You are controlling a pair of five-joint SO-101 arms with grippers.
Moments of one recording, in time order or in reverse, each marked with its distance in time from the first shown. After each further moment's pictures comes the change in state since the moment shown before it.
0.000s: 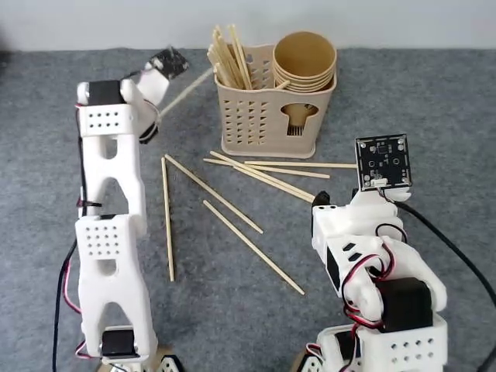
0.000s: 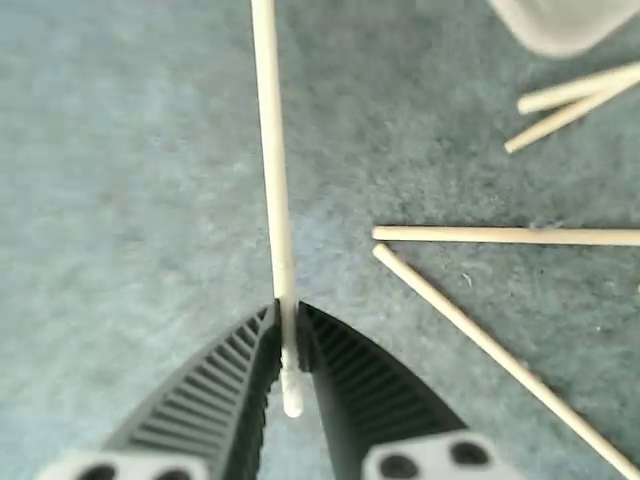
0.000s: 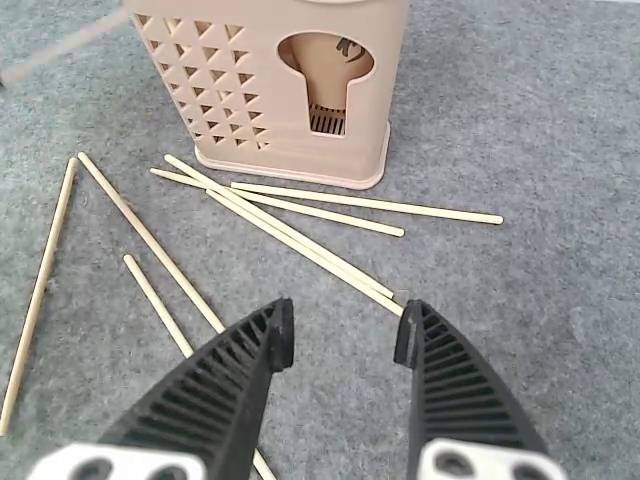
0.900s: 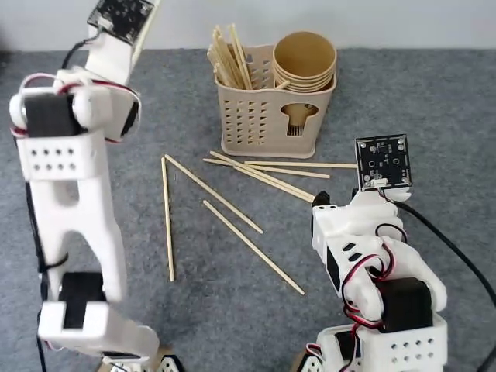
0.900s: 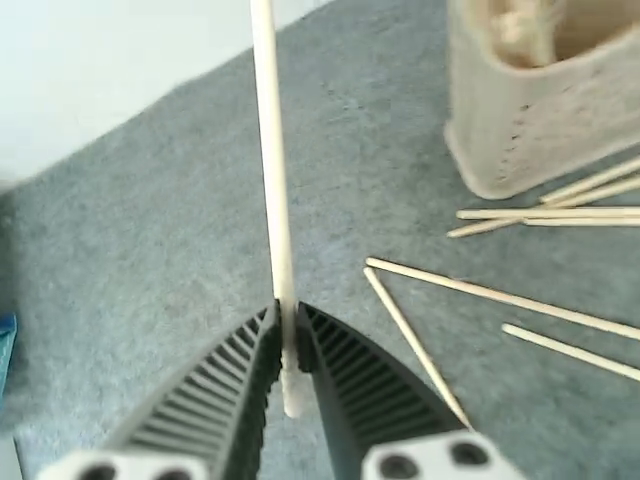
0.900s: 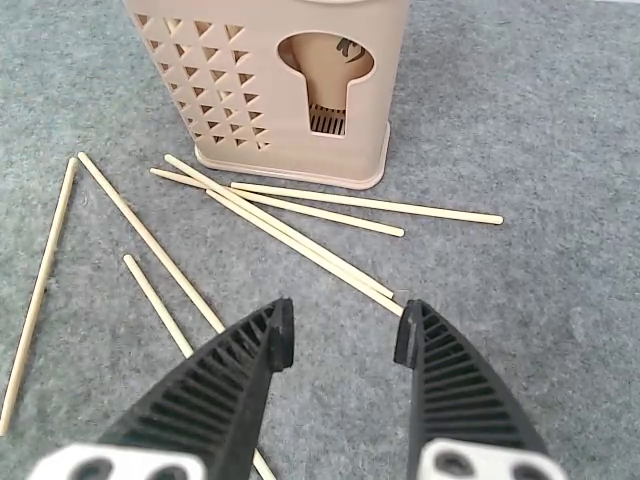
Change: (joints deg) left arm 3.5 -49.8 33.4 -2.5 17.5; right arm 0.0 0.0 0.0 0.0 0.0
